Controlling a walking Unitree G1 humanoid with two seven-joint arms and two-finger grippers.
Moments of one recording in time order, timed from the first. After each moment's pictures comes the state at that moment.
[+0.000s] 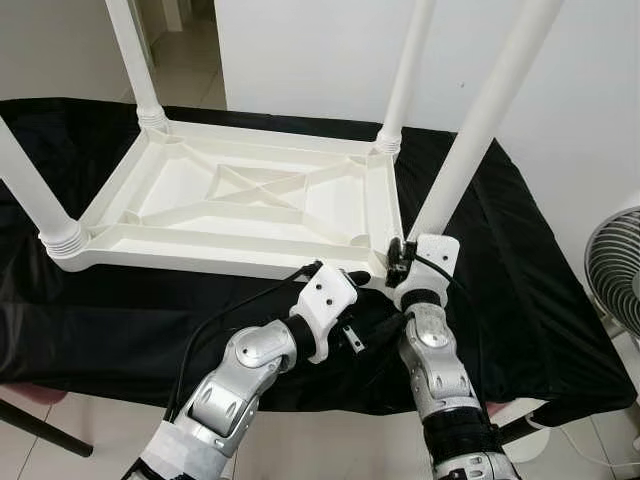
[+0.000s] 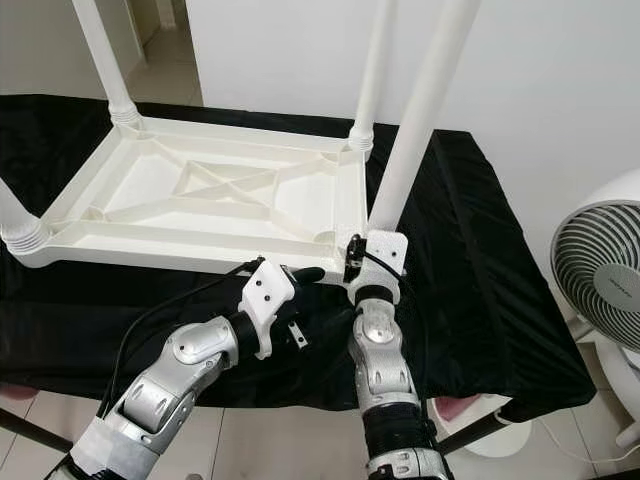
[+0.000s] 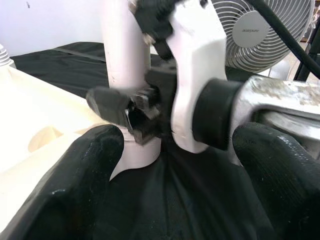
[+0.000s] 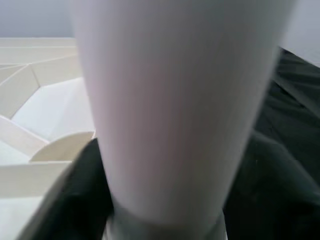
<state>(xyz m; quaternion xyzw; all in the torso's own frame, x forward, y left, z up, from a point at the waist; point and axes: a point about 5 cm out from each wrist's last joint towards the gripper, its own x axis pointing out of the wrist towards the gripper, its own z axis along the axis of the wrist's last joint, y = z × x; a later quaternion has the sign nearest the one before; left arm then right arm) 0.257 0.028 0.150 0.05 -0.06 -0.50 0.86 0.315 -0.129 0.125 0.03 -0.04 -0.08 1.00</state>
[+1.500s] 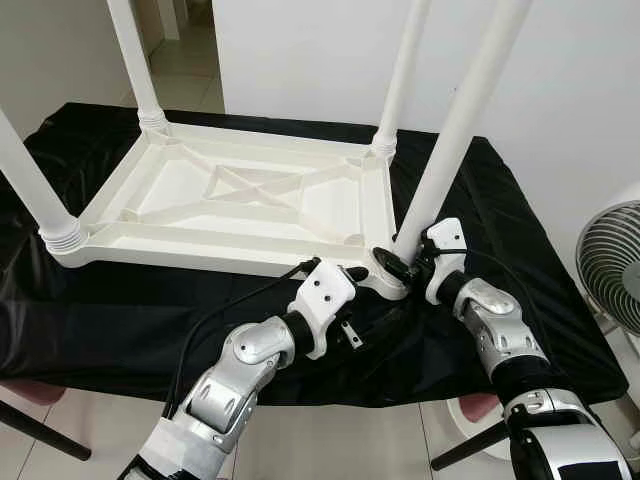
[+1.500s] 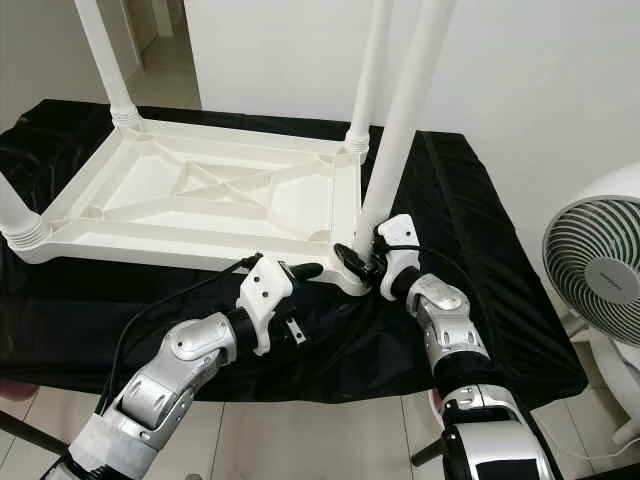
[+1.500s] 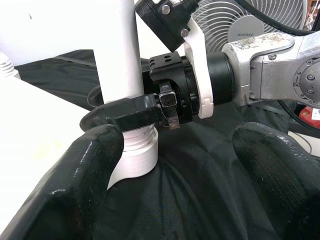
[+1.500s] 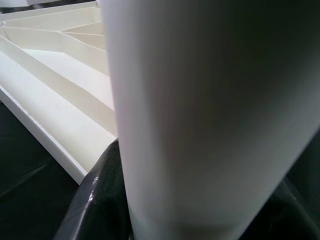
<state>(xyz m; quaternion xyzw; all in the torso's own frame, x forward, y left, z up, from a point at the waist) 0.260 0.030 0.153 0.06 -0.06 -0.49 0.87 0.348 -0.170 0.130 -0.07 0.00 0.32 0.95</state>
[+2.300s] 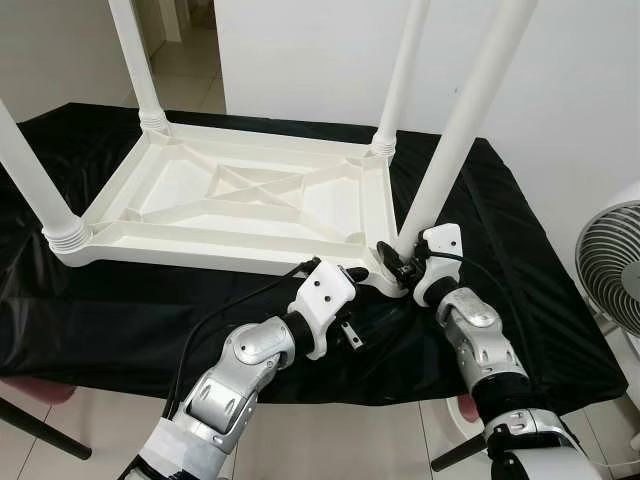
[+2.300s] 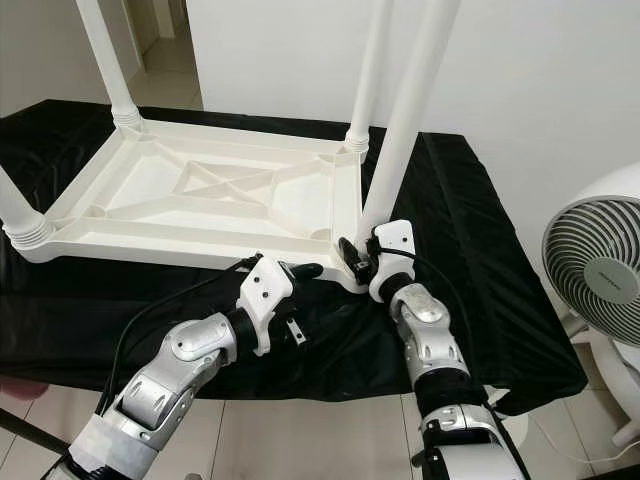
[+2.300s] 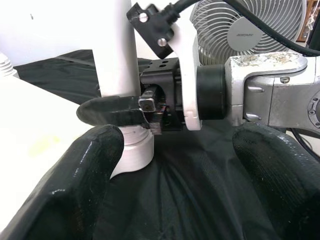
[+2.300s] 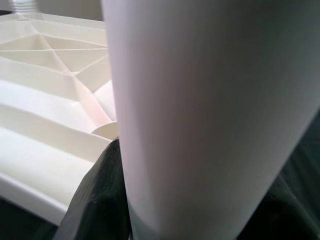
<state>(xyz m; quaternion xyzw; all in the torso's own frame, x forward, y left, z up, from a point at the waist) 0.259 0.029 0.153 0.06 -0.06 -0.49 0.87 0.341 -0.159 0.127 -0.03 -0.02 0.13 0.99</state>
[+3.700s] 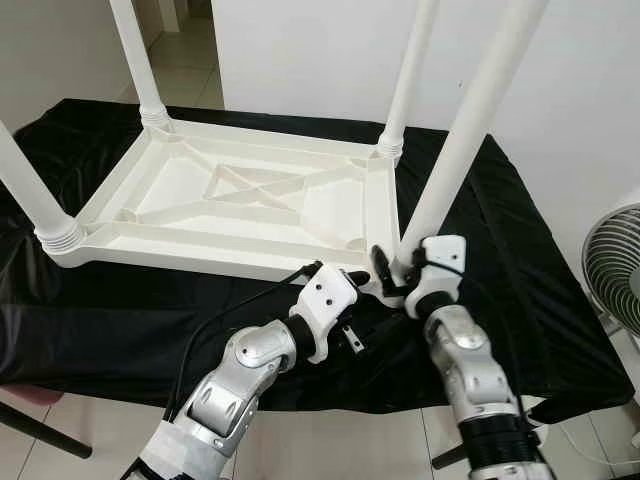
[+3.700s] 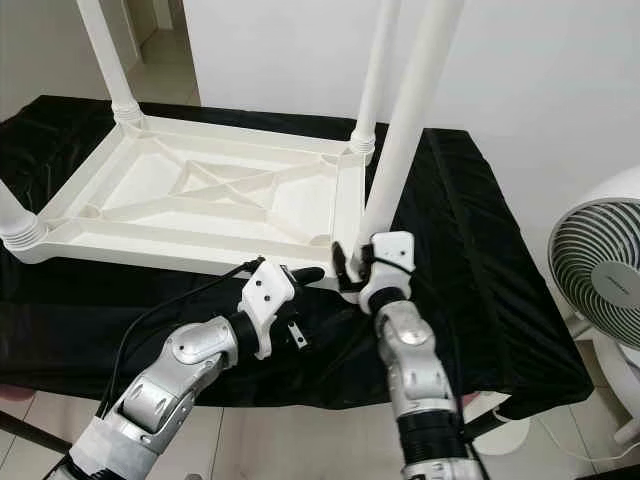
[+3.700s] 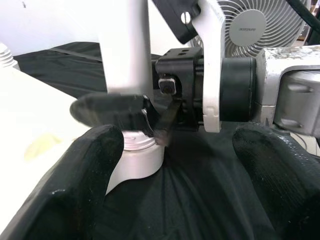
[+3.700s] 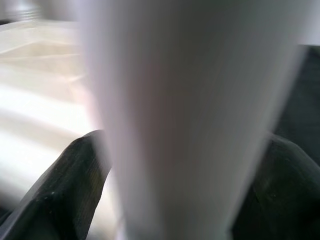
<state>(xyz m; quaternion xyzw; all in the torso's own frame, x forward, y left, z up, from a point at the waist) 0.257 0.027 0.150 0.05 -0.06 -0.50 0.86 0.312 -0.154 0.135 -0.01 -0.03 0.15 0.99</state>
